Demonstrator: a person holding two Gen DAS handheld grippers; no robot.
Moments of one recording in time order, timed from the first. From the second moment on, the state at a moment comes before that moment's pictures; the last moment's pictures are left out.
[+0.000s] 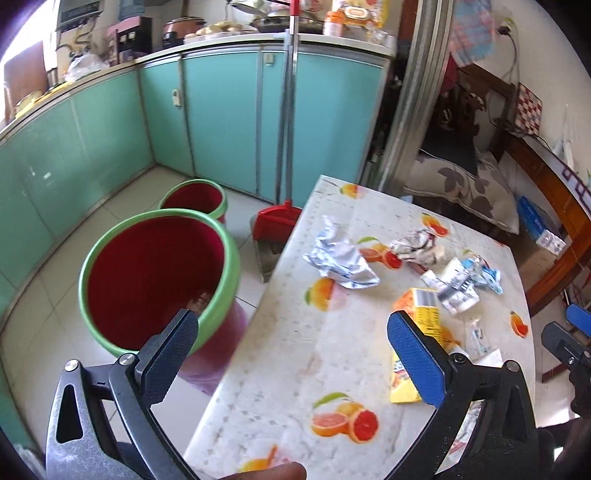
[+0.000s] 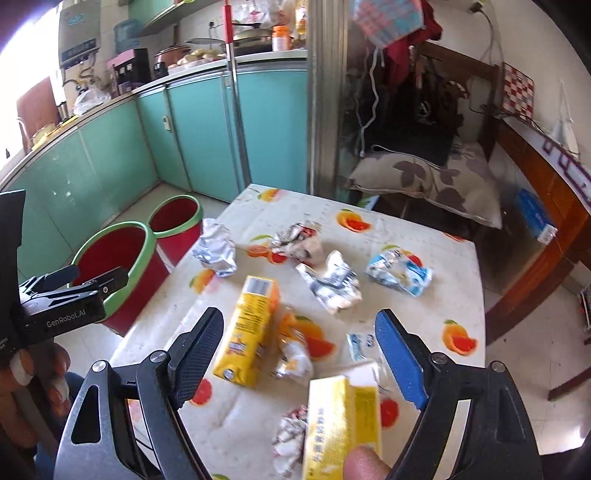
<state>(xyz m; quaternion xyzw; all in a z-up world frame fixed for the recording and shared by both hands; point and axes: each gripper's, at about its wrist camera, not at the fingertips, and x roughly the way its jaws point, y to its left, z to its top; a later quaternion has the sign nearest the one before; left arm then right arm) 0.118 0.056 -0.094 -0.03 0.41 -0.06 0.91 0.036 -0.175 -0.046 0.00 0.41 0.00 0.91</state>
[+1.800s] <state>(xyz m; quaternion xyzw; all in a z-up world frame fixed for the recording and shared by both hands) 0.157 0.014 -0.121 -0.01 0.47 -0.07 0.88 0.223 -0.189 -0.188 -0.10 0.55 0.01 0.83</state>
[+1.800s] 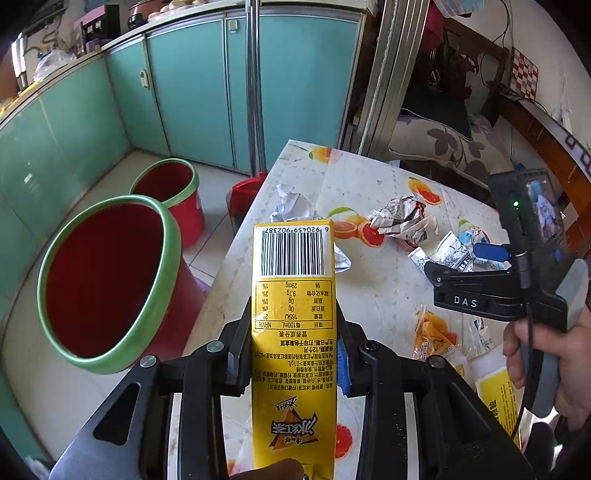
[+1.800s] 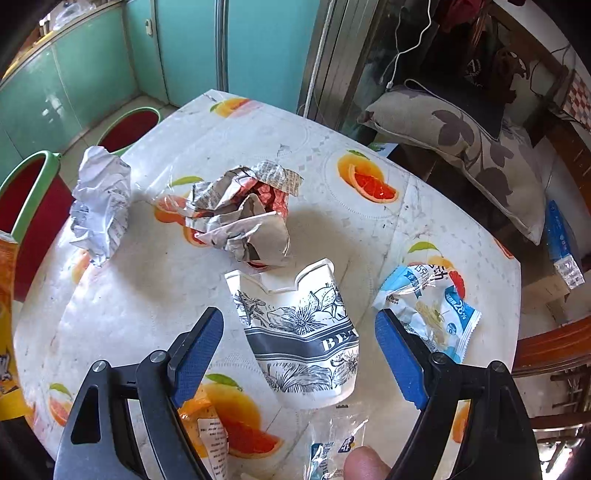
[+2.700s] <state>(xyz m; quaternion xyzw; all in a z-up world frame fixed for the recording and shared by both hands) 0.144 0.101 -0.080 -0.06 0.41 -0.01 0.91 0.178 -0.100 -0.054 -0.09 0.45 0.07 0.89</state>
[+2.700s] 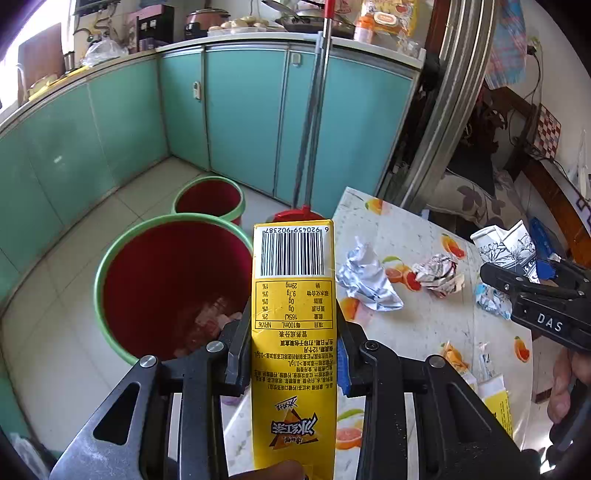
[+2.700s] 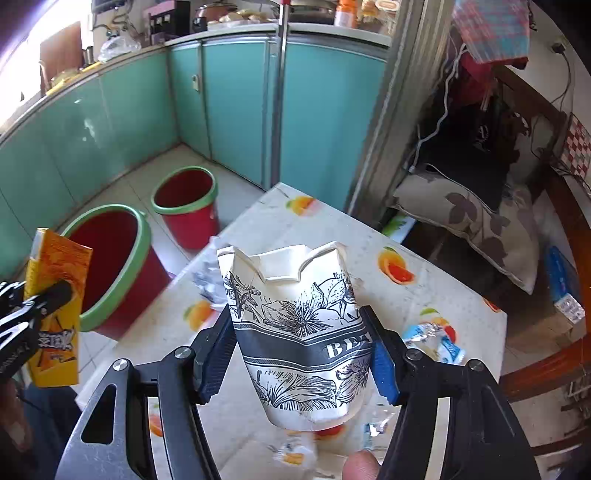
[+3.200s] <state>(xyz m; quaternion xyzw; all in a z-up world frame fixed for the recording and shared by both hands) 0.175 0.228 -0.085 -0.08 0.40 0.07 0.91 0.212 0.107 -0.069 -0.07 0.43 0.22 0.87</state>
